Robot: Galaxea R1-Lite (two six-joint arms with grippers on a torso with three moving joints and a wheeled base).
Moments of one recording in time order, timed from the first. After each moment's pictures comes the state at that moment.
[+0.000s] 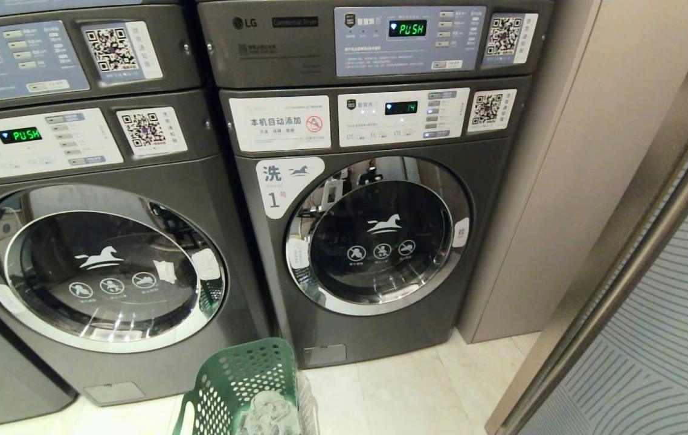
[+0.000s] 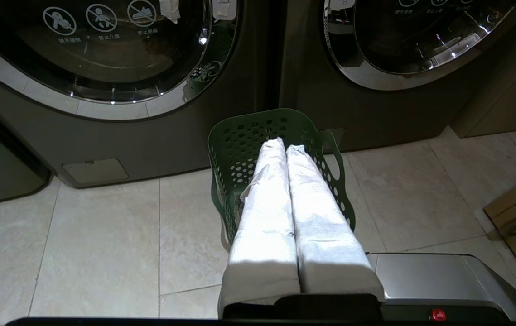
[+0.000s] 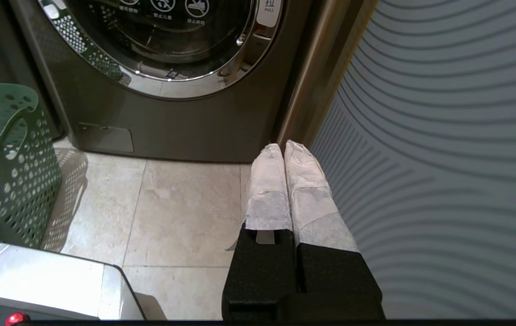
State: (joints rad) left arm -0.01 0.00 -0.12 0.32 0.01 0.00; right arm 0.01 0.00 -0.05 0.13 0.07 -0.20
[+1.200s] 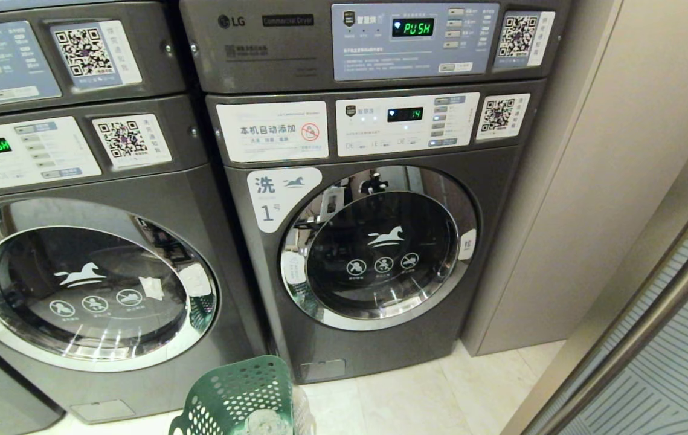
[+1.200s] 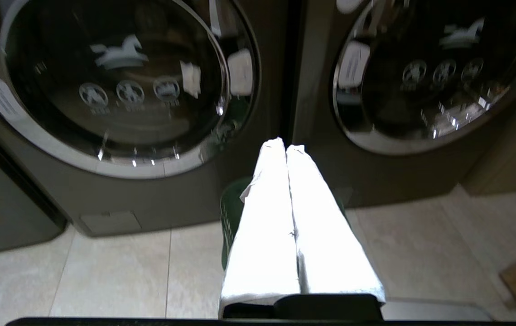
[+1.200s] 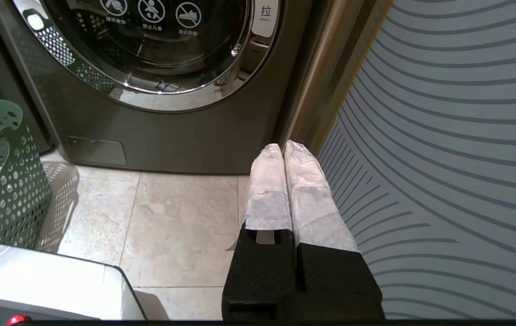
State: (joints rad) left arm -0.01 0.04 -0.34 0.34 0.06 0.01; right arm 0.01 0.00 -0.05 0.13 0.07 -0.19
